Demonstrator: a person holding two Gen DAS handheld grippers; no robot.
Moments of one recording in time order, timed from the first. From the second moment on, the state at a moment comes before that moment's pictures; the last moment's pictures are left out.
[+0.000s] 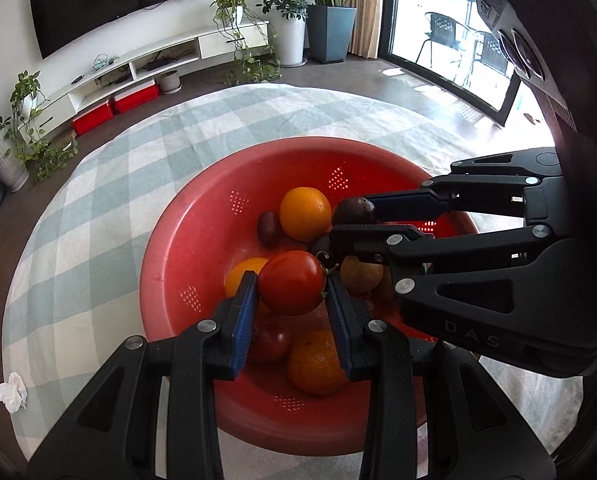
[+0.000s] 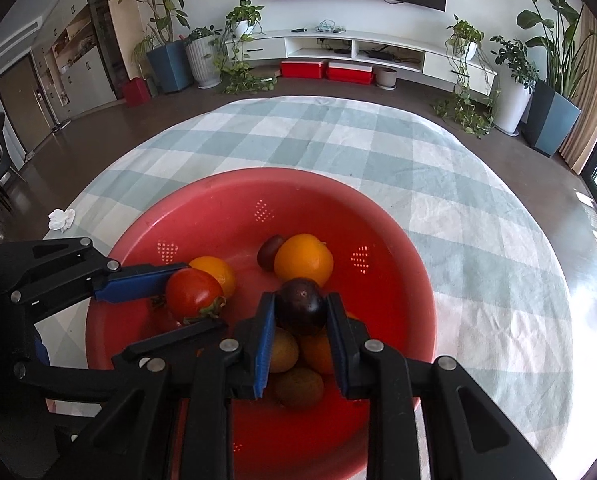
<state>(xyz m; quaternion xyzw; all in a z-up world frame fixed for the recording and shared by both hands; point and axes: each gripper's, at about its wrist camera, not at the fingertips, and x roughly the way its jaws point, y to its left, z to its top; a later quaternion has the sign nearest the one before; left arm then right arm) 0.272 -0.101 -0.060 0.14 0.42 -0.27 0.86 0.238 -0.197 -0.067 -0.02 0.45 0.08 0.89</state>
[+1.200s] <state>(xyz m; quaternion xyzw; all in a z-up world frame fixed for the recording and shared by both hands) 0.056 -0.005 0.076 0.08 0.16 -0.03 0.98 0.013 -0.186 0.085 0.02 0.10 0.02 1.00</state>
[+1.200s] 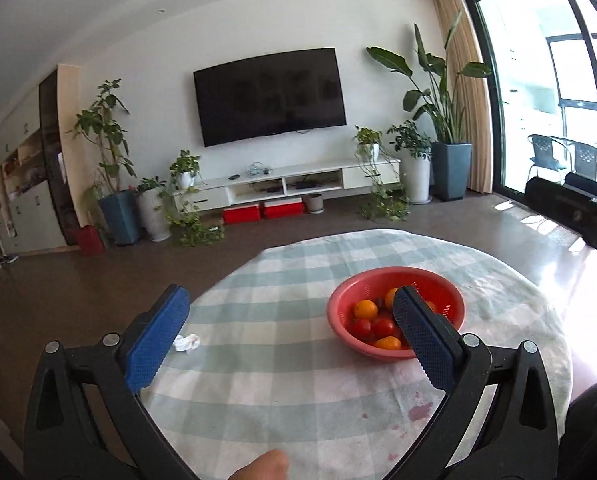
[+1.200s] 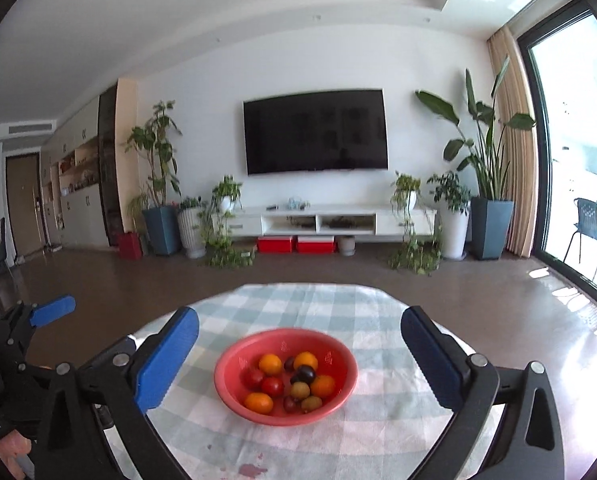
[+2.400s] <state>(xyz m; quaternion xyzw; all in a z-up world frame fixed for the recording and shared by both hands) 0.032 -0.006 -0.004 0.03 0.35 -0.04 0.93 -0.012 -0.171 0.013 0.05 0.30 -0.03 0.95</state>
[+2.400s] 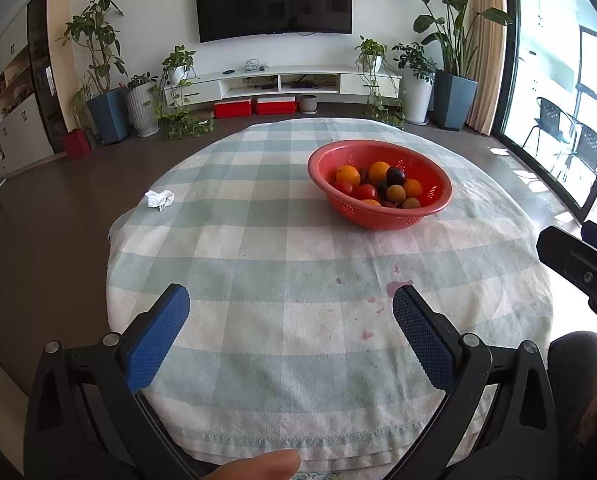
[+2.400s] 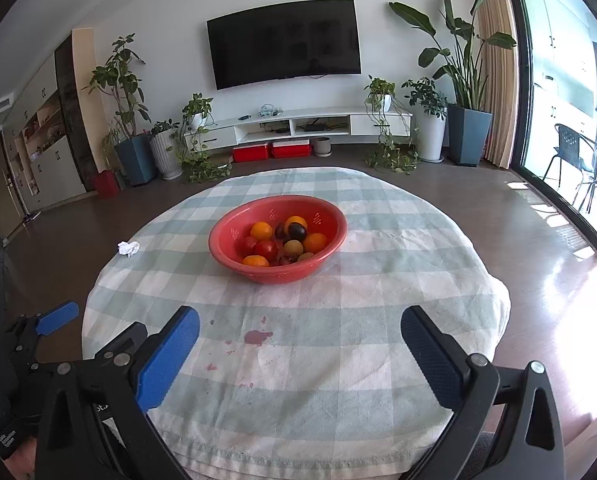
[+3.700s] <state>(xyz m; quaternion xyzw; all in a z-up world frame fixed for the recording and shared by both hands) 0.034 -0.005 -0.010 0.03 0.36 -0.04 0.93 -0.012 -0.171 0.012 0.05 0.31 -0.03 0.95</state>
